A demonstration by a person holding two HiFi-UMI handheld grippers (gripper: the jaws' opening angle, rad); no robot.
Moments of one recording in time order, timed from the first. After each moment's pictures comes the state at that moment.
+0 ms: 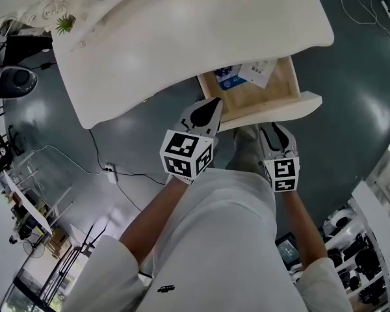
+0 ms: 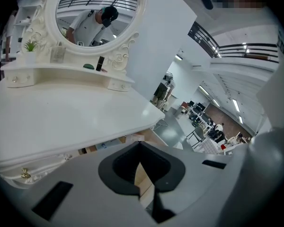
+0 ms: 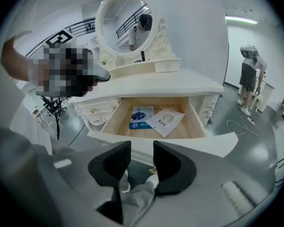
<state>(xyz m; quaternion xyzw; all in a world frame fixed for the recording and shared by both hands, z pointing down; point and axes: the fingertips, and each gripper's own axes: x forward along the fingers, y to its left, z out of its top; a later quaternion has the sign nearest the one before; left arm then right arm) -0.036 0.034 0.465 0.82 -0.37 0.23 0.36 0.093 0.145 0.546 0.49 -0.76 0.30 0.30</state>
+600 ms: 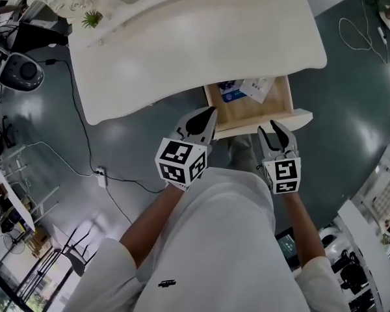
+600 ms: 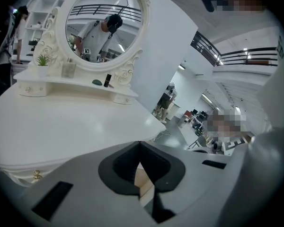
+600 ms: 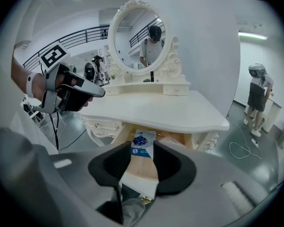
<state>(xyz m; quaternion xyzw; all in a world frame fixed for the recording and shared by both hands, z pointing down) -0.063 0.029 0.413 0.82 -0.41 0.18 0.35 0.081 0.085 0.468 0.47 -0.81 0.23 0.27</state>
